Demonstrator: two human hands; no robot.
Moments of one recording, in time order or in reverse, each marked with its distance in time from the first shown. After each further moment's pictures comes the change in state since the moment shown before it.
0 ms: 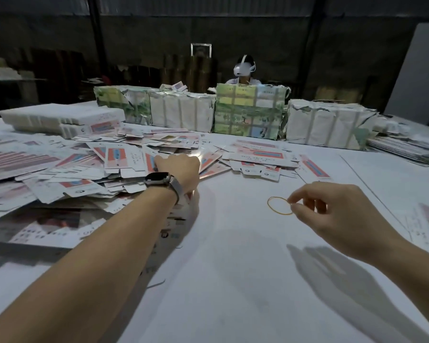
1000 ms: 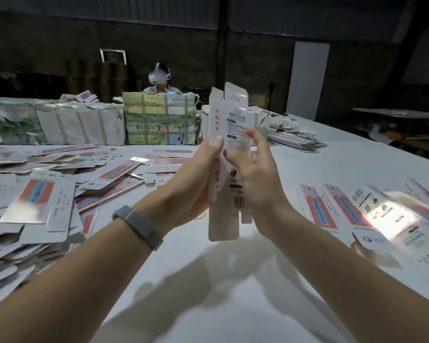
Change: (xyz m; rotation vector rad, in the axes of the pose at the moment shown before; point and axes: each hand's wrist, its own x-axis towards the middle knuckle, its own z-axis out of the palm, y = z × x) left_hand -0.081 0.161 -0.075 -1.977 -0.647 0.573; right_hand 0.017 0.007 -0.018 0.924 0.448 0.293
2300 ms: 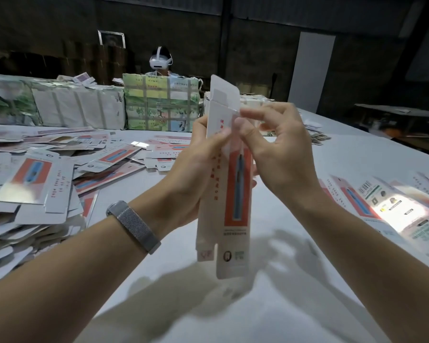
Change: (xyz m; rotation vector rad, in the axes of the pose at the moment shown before) left_hand -0.019 -0.005 0.000 0.102 0.082 0.133; right_hand 0.008 -0.015 -0.010 -0.617 0.112 -0.413
